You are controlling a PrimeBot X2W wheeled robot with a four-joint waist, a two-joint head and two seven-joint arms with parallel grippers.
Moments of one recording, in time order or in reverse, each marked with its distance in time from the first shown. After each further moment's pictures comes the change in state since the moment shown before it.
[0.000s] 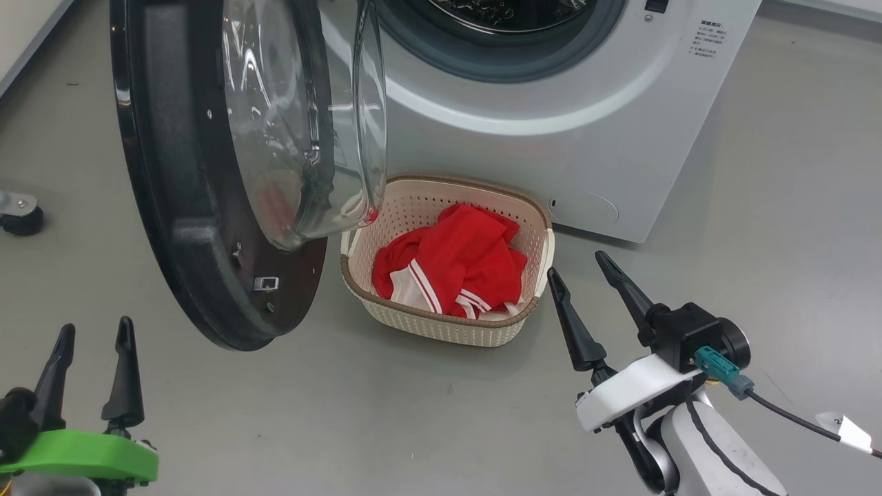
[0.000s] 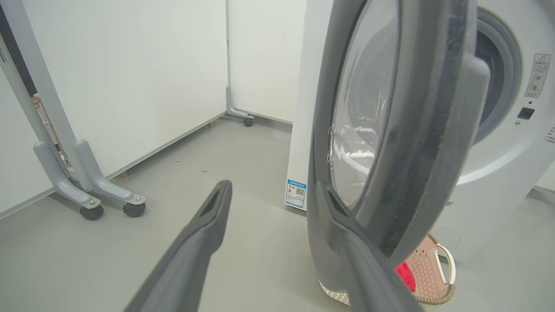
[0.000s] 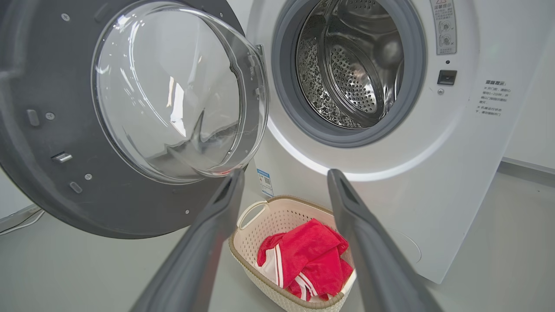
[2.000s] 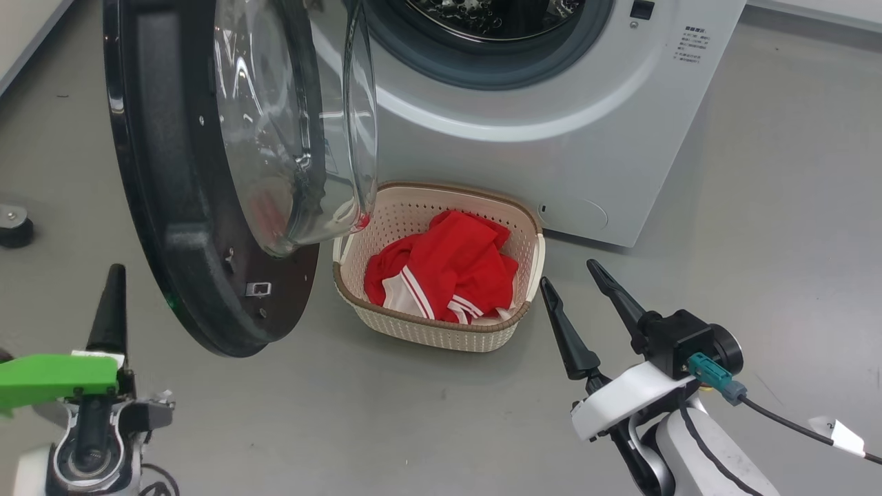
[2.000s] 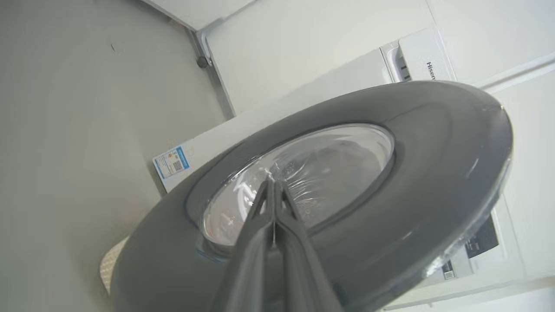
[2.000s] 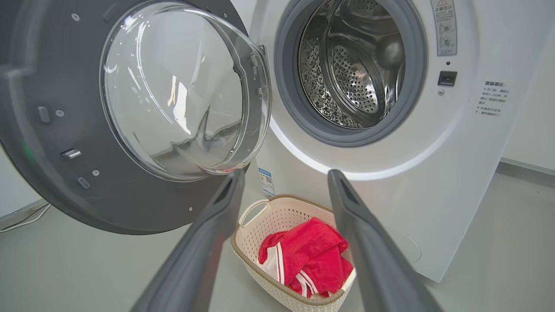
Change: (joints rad) left arm -0.174 -0.153 0.127 0.026 -0.840 0.000 0.309; right arm 0.009 0.003 0.014 0.004 0.000 0.001 0.000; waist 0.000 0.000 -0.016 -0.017
